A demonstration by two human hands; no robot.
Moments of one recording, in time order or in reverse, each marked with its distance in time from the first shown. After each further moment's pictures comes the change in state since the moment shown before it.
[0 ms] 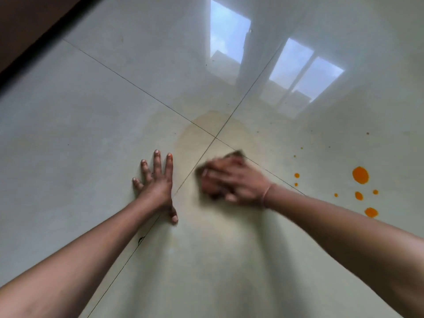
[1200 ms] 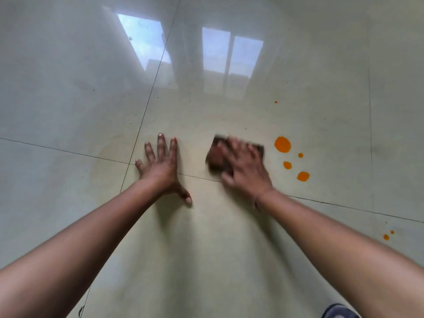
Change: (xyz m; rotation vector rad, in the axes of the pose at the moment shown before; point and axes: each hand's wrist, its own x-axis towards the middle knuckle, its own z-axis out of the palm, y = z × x) left_hand 0.046 0.197 -0.033 0.302 0.051 0.347; right_hand -0.135 0.062 0.010 0.092 0.282 0.883
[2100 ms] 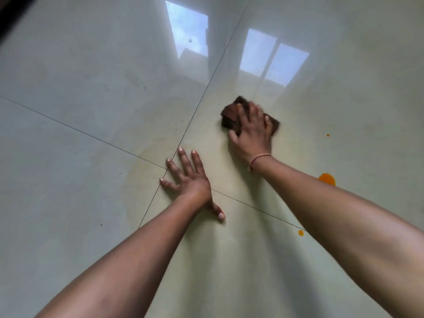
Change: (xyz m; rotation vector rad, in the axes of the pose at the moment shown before) left_hand 0.011 0.000 -0.006 -0.250 -0.182 -0.321; right_hand 0.161 -0.048 -0.016 0.041 0.039 0.141
